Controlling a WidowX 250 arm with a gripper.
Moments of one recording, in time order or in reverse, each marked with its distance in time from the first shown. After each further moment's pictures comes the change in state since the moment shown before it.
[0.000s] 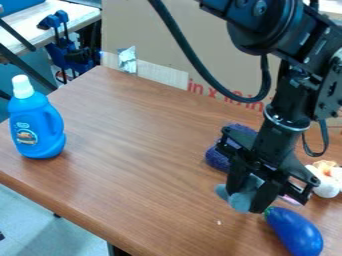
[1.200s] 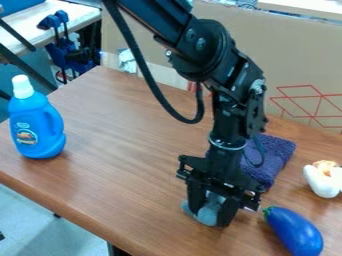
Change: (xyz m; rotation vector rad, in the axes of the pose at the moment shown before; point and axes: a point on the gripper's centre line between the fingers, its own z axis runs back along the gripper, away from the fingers) arm 0.005 0.031 -0.059 -0.127 0.036 0.156
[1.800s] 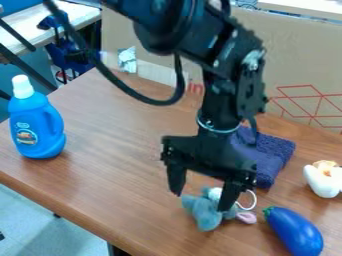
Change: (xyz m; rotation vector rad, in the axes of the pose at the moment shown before) arm -0.028 -0.001 0.052 0.053 -0.194 0.117
